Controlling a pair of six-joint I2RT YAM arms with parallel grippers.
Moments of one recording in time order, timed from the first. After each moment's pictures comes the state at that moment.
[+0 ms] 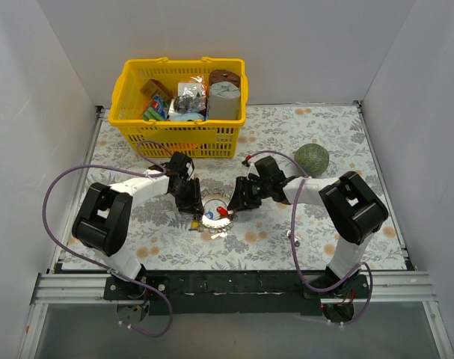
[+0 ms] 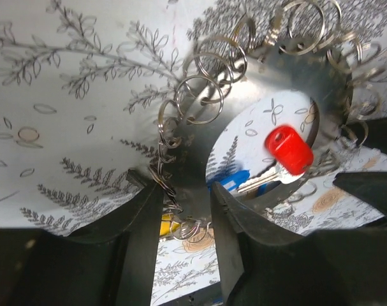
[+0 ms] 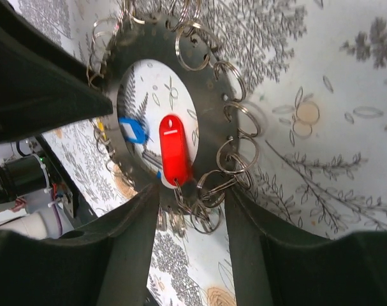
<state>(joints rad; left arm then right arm) -0.43 1.66 0.96 -0.52 0.25 -0.56 0.64 1.77 0.85 0.09 -0.56 0.61</state>
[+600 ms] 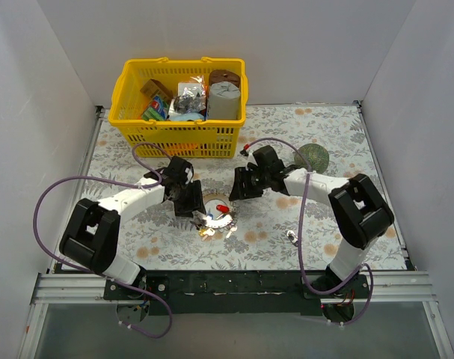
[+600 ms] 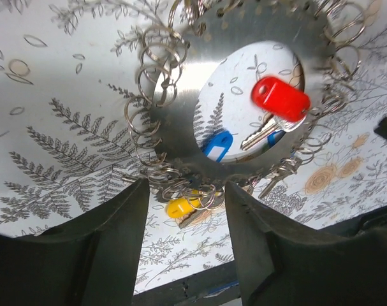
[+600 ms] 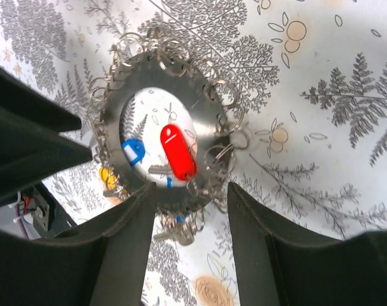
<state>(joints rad) -0.48 1.50 0.86 -0.54 0.22 -0.62 0.64 1.76 1.02 -0.11 -0.44 0.49</state>
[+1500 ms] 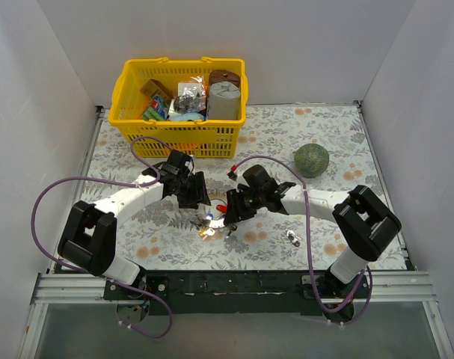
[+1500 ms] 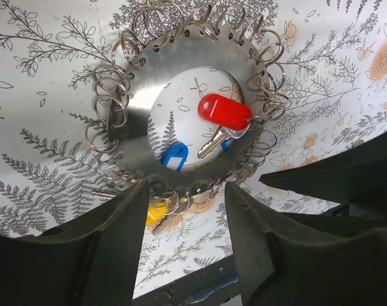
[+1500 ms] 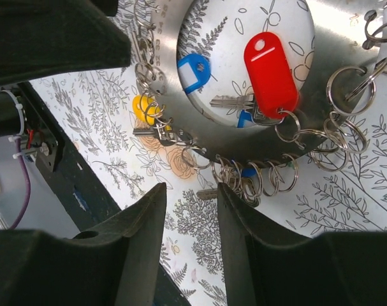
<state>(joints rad) -0.48 1.48 0.93 -0.51 0.25 -0.61 0.81 1.62 0.86 -0.08 -0.47 0.49</state>
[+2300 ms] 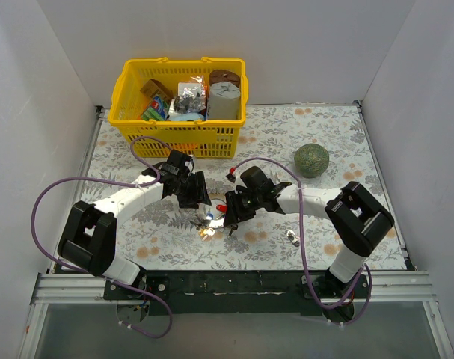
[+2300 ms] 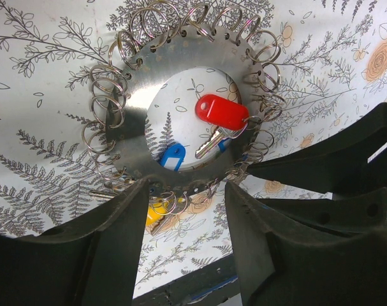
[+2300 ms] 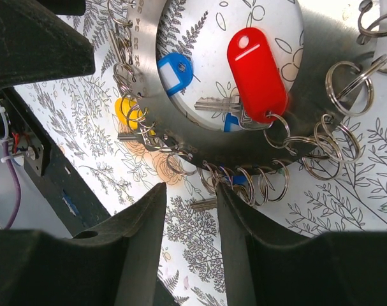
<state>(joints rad) -0.48 1.48 0.93 -0.50 0.25 -0.62 0.81 1.68 0.88 -0.09 -0.46 0.49</state>
